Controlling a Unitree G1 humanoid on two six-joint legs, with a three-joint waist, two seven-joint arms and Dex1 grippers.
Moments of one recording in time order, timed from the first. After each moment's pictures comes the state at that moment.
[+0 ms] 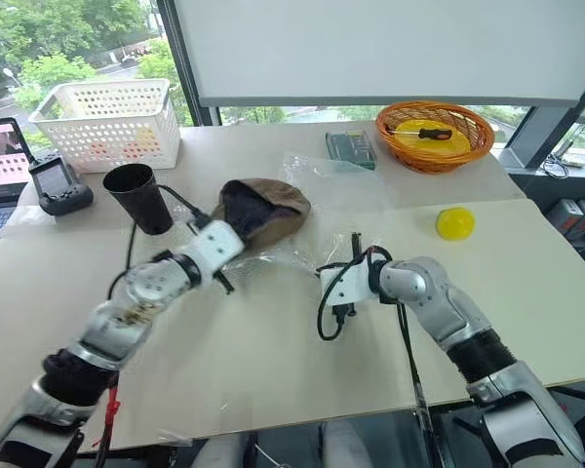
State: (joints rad) left arm -0.46 0.57 -0.39 -0.19 0.05 0.43 -0.37; right arm -0.62 -0.66 0.40 0.17 -0.33 -0.27 0.78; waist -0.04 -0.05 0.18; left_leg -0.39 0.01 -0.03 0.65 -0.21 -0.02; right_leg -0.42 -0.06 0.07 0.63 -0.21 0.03
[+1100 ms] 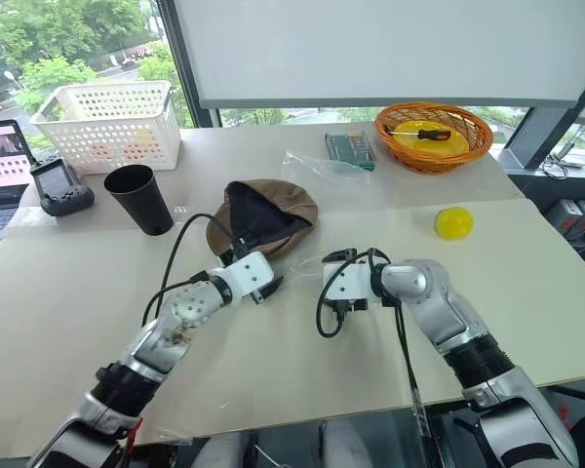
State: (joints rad) left arm -0.35 0.48 -0.32 -0.14 0.15 0.26 -0.53; right arm -0.52 -0.68 0.34 -0.03 -0.16 0.06 1.05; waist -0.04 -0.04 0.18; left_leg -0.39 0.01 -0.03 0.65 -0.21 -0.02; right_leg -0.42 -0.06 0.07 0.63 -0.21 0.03
